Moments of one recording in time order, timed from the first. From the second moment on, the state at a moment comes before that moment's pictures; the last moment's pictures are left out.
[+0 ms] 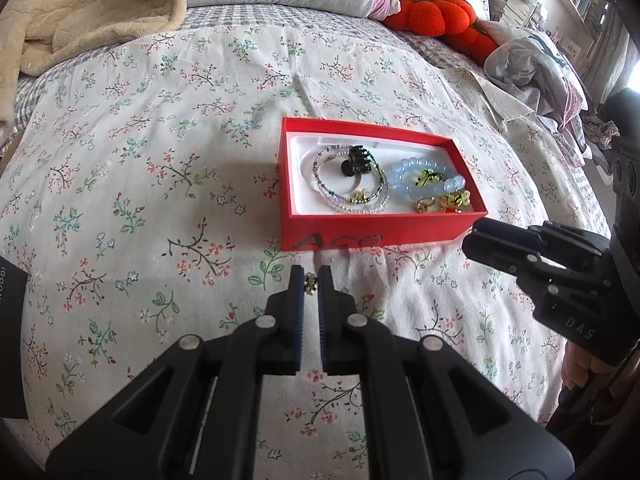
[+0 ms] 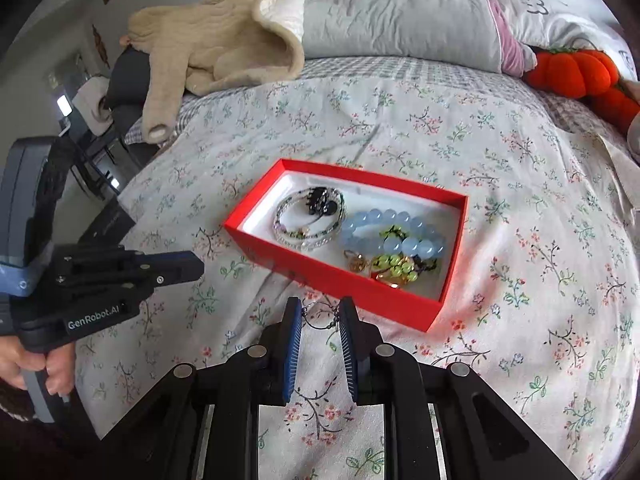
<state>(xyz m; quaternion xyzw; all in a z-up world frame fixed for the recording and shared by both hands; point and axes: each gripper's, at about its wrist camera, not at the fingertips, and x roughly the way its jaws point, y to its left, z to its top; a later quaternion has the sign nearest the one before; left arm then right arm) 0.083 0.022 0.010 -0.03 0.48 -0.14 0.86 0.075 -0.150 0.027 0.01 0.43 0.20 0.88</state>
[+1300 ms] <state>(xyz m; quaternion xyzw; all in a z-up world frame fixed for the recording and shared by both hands) 0.120 -0.005 0.024 -0.01 0.43 -0.10 0.90 0.131 -0.190 0.039 0.09 0.43 0.11 0.89</state>
